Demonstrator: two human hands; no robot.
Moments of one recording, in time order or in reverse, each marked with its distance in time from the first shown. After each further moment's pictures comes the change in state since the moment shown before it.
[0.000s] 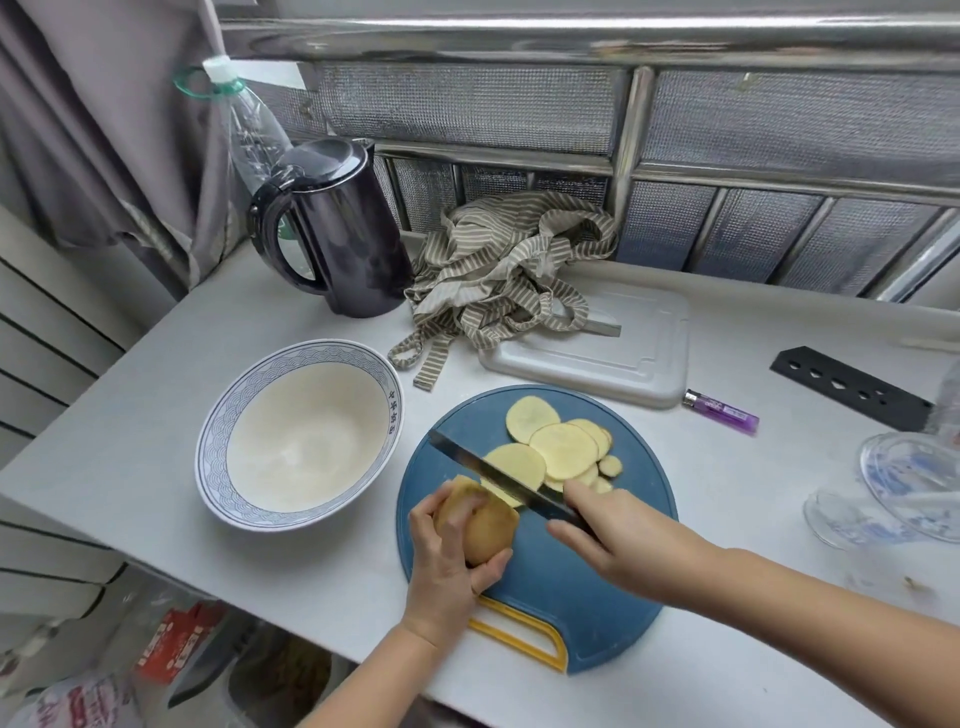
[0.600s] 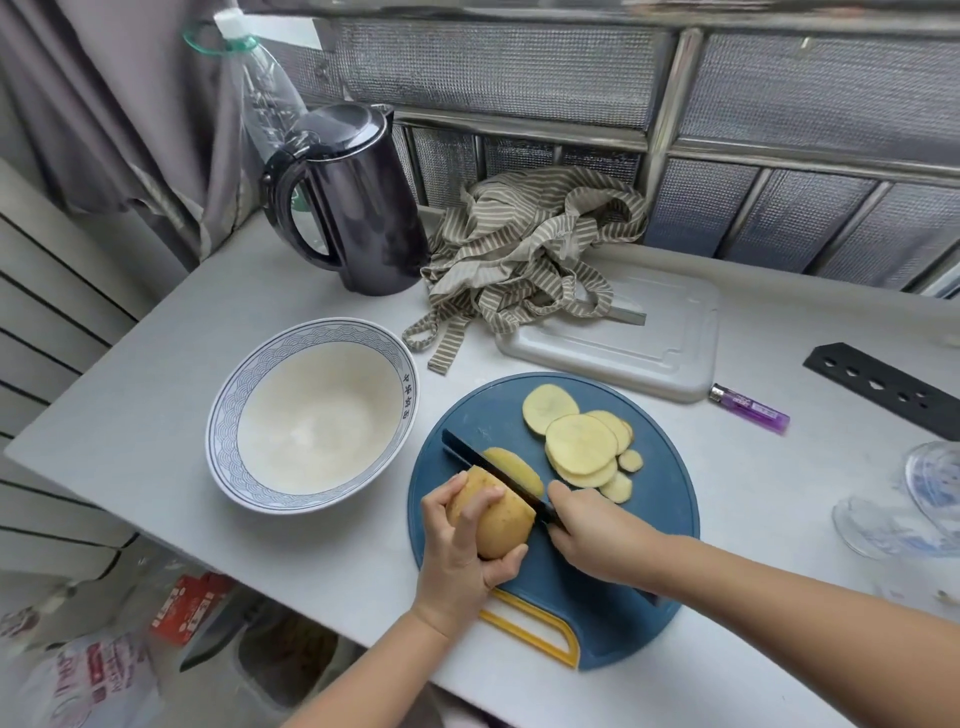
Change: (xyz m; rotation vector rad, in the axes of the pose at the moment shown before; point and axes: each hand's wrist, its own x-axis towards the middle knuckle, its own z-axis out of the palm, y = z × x) left_hand 0.001 -0.004 0.001 0.019 0.018 0.013; right_hand 0.051 0.010 0.041 -0.037 -0.160 0.162
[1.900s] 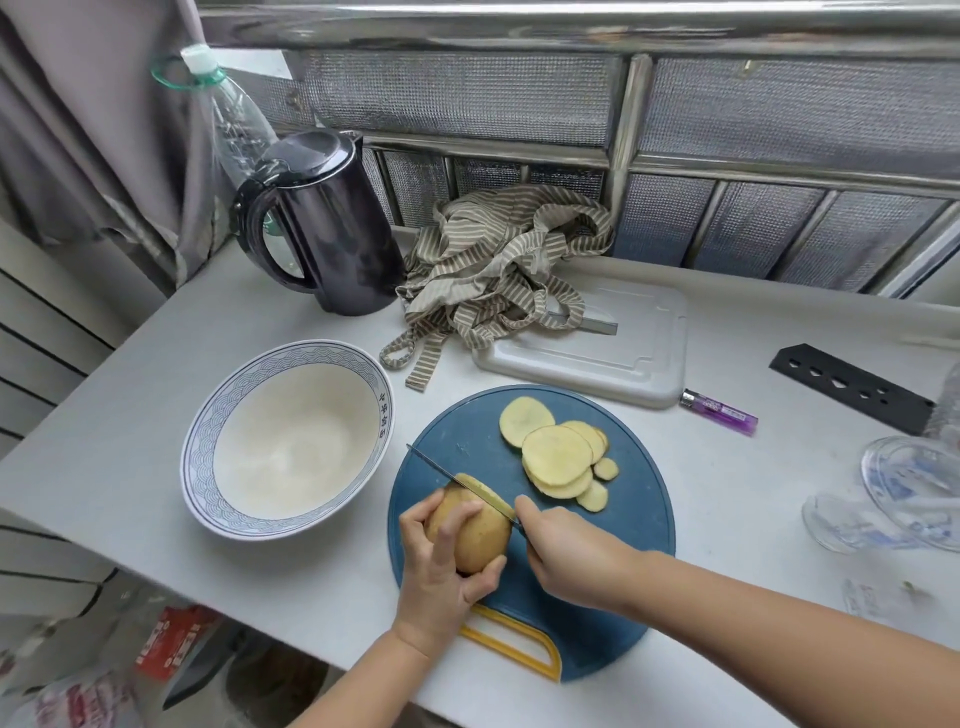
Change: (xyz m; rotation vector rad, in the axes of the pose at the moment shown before) left_hand 0.001 0.002 -0.002 -0.009 -0.013 -0.014; right_hand -0.013 -0.007 0.001 -0.003 0.039 -0.113
